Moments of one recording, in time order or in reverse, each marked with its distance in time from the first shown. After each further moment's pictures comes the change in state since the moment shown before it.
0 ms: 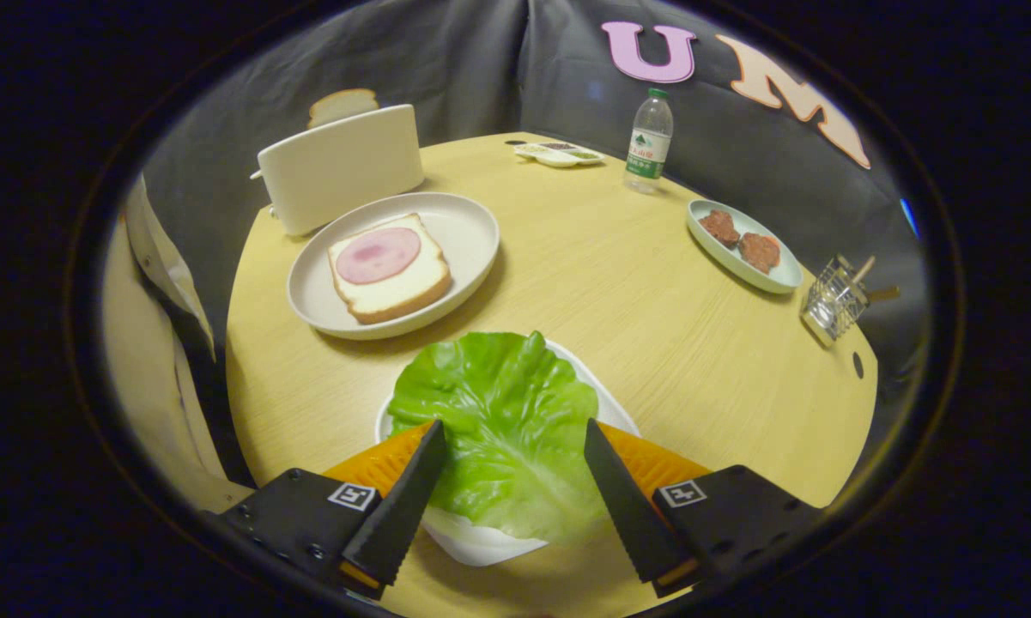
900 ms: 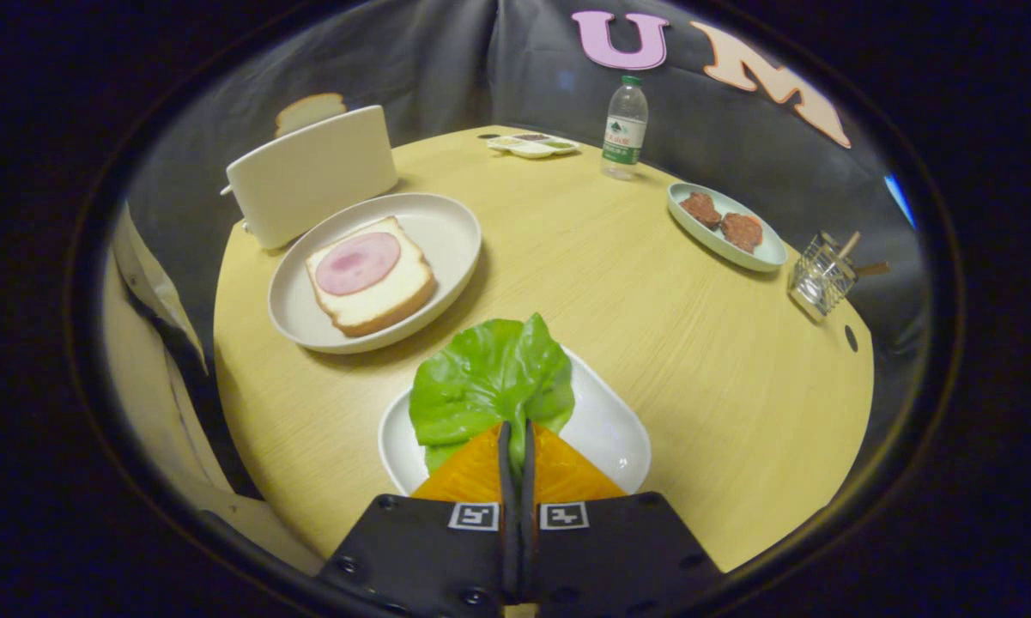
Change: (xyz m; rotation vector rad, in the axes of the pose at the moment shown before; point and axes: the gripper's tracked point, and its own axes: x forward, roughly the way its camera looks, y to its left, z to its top) arm -0.003 0.003 0.004 0.057 0.035 -0.082
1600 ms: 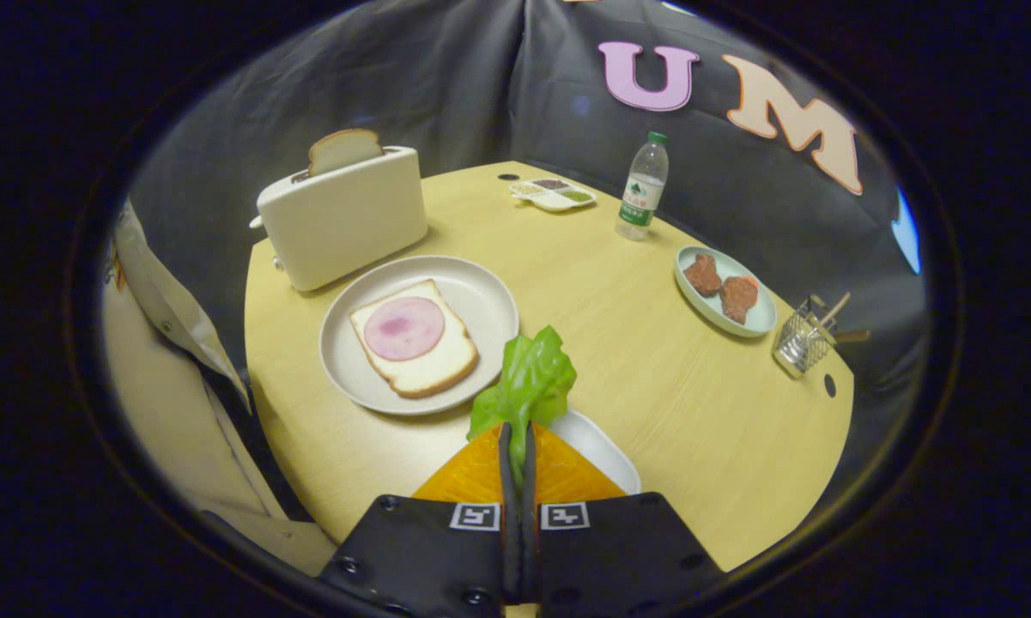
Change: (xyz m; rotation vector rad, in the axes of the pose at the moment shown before) arm -0.041 0.033 0.069 -0.052 -0.107 0.003
